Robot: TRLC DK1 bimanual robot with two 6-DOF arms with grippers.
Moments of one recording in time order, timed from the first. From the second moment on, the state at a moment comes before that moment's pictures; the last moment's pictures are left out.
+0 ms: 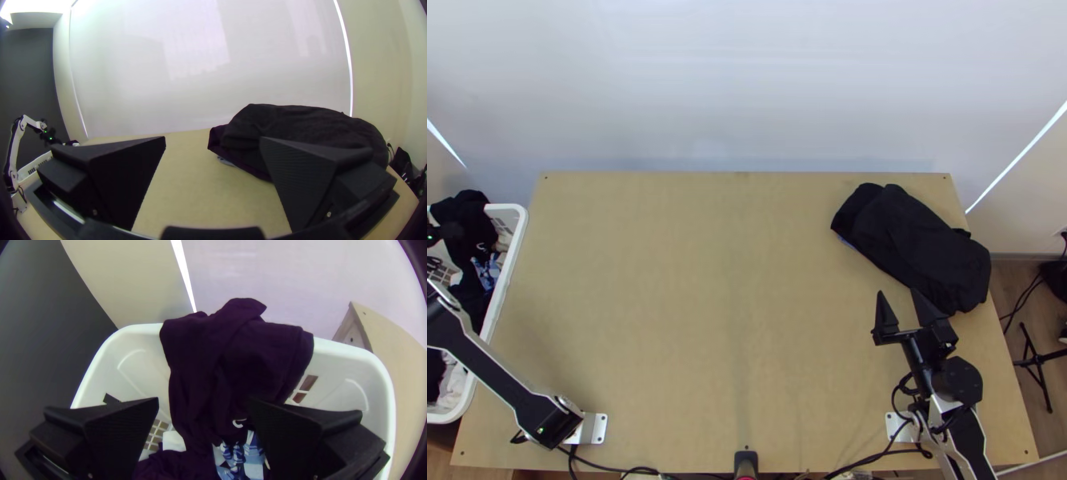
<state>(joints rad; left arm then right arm) 0.89 2.52 2.22 -0.41 0.23 0.56 0.31 0.00 0.00 0.02 0.13 0.23</state>
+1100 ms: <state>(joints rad) 0.89 2.39 2.24 -0.23 0.16 0.31 0.31 0.00 0.00 0.02 0.13 0.23</state>
